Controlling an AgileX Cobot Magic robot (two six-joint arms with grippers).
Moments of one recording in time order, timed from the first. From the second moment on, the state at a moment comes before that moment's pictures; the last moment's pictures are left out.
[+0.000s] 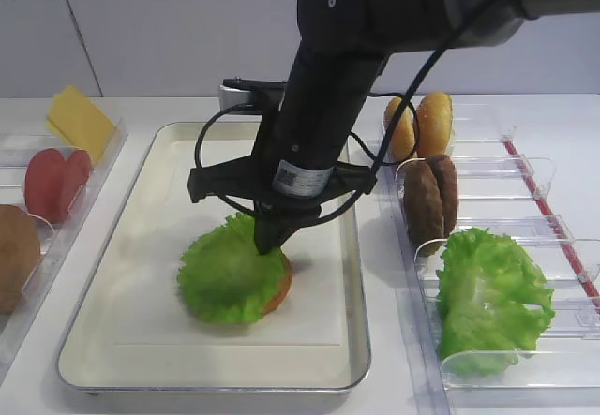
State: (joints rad) left arm -0.13 -0.02 -0.49 -0.02 1.18 0.00; right arm 0.66 1.93 -1.47 0.37 0.99 0.11
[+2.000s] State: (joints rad) left arm -0.13 -0.02 -0.49 -0.02 1.18 0.00; right arm 0.52 1.64 -1.71 -0.16 1.24 0.17
